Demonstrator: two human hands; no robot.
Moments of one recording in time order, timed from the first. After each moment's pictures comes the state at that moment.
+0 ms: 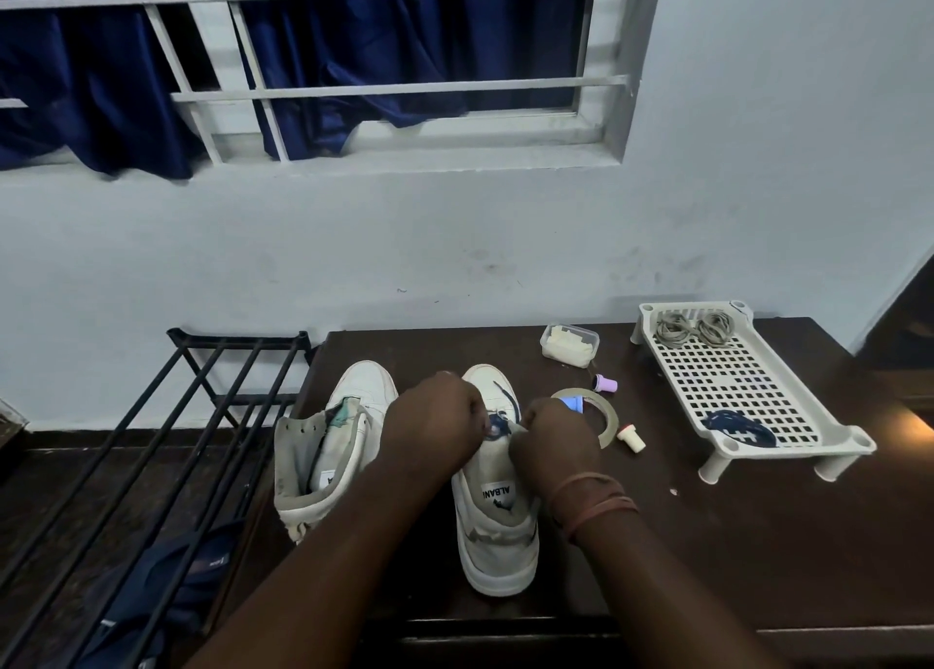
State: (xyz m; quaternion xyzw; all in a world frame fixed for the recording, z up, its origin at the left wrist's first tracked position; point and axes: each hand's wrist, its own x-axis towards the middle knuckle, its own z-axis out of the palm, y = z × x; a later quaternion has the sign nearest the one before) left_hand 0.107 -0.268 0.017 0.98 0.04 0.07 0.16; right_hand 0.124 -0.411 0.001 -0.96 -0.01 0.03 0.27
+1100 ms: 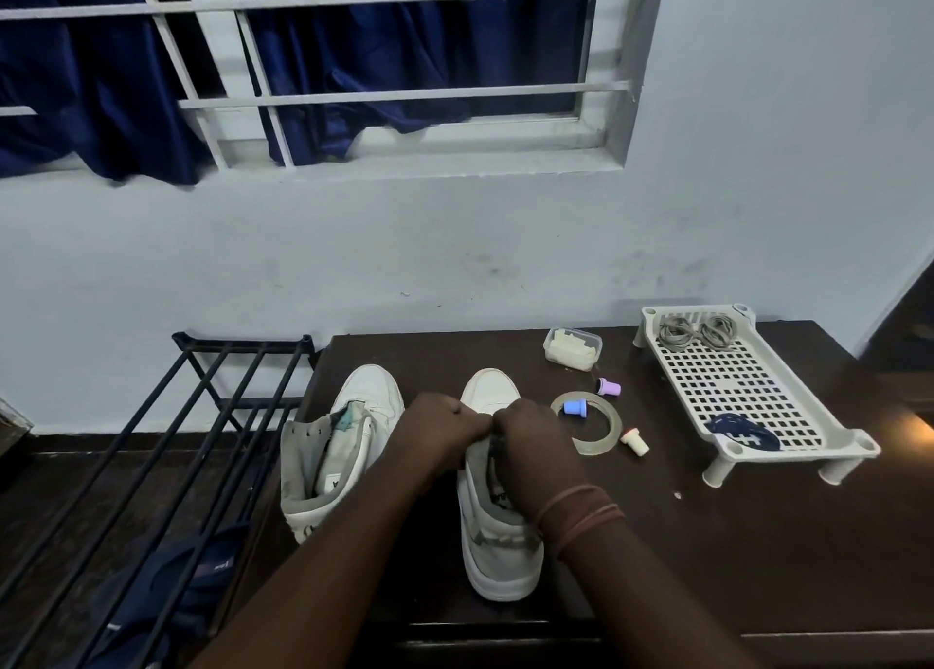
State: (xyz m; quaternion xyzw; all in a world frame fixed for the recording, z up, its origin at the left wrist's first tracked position) left_hand 0.100 -0.265 0.018 0.84 0.18 -0.05 0.50; right_hand 0.119 -0.395 -0.006 -0.96 -0.22 -0.06 0.15
